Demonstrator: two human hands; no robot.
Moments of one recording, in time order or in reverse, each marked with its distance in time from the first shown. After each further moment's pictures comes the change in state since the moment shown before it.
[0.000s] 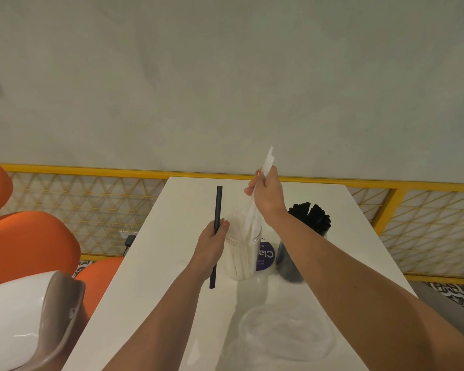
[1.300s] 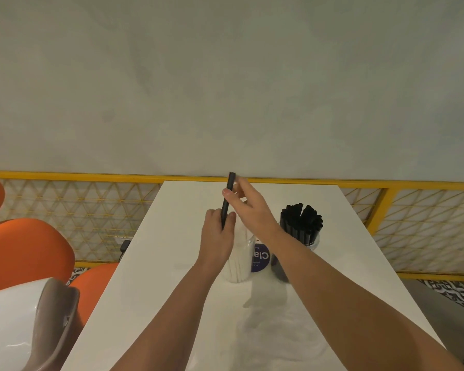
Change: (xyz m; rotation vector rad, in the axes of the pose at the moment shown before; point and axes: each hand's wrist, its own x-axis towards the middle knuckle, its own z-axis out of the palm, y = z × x) left_hand -0.017 0.034 0.020 0.182 0.146 0.334; right_hand -0.040 -0.004 -0.002 -0.135 -0.290 -0.178
